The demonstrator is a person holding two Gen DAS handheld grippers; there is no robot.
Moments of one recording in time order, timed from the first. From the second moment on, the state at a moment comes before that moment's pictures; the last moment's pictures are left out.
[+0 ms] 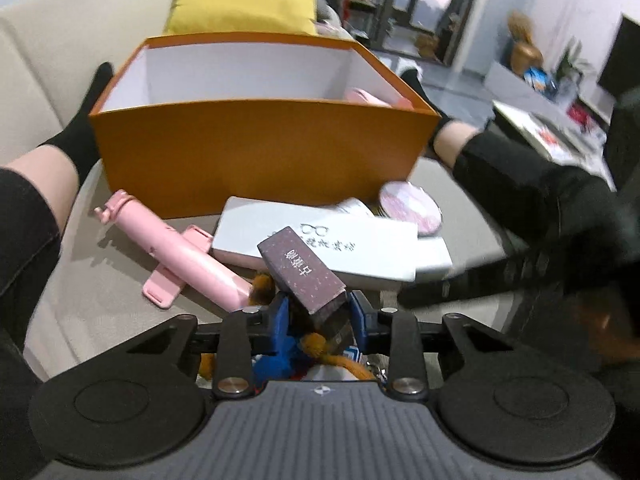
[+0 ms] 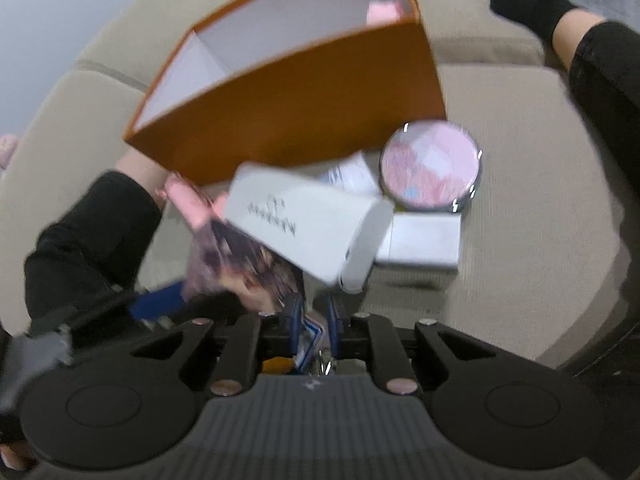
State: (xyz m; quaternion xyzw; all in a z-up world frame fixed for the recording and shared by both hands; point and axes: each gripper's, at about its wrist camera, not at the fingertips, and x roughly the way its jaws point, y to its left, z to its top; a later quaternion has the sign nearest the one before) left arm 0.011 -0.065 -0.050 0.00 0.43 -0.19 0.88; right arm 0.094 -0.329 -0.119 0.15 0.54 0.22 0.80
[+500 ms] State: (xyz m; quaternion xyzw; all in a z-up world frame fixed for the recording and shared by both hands) left arm 0.035 -0.046 -0.063 -0.05 0.46 -0.12 0.88; right arm 0.109 -0.283 -0.147 0.14 0.55 0.27 0.78
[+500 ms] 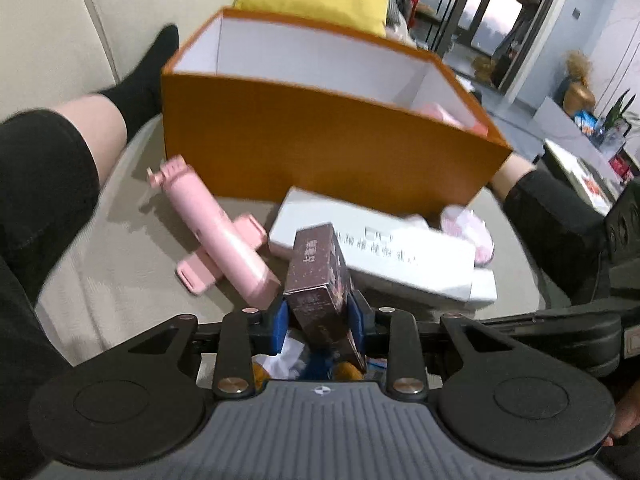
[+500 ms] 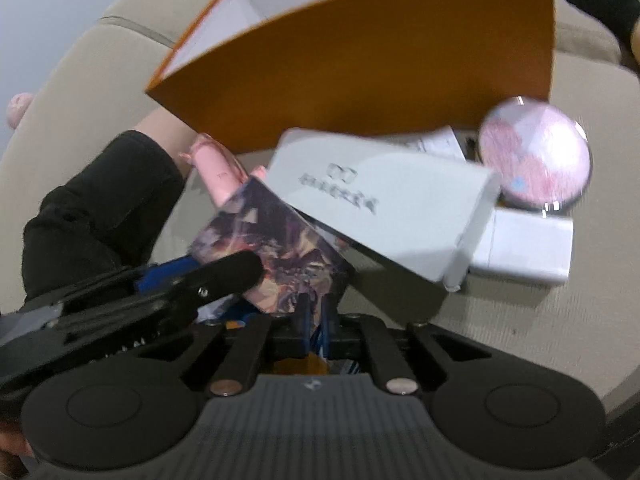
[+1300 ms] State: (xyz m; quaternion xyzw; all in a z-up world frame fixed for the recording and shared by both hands) left arm 0.039 0.001 0.000 -0.09 0.44 -0.13 0.89; right arm 0.100 -0.289 -0.106 0.08 0.50 0.32 0.80
